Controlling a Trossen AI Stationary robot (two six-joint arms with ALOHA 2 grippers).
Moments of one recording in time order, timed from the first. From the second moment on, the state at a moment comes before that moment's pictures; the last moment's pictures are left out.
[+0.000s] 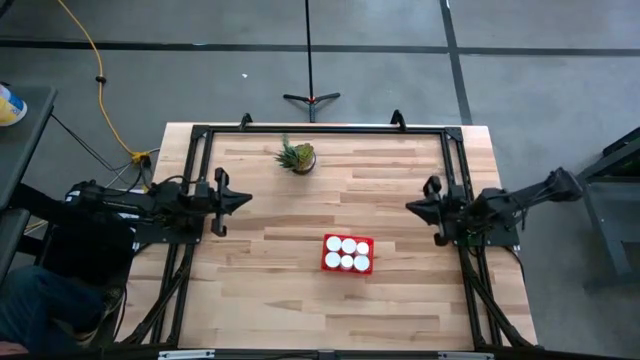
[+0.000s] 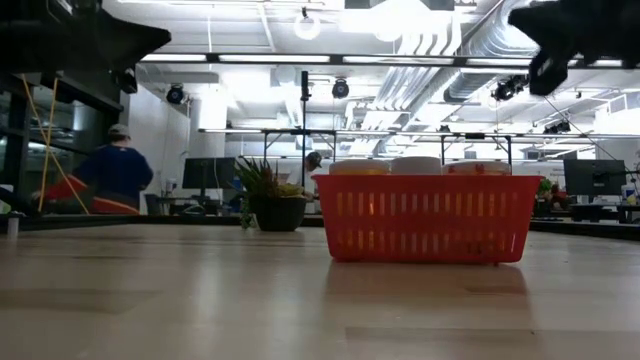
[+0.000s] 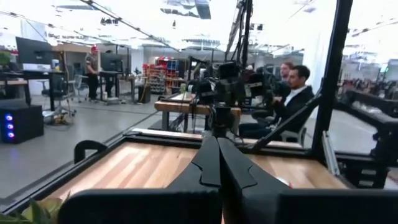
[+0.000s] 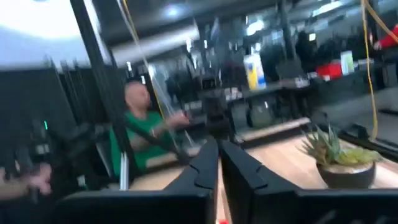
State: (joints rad) left arm -0.11 0.18 0.06 0.34 -0.22 -0.02; right arm 0.31 0.25 0.10 0.37 0.35 0.21
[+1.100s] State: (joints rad) left arm 0.05 0.02 0.01 0.12 -0.10 -0.13; right arm -0.39 0.07 0.05 0.13 -0.21 0.26
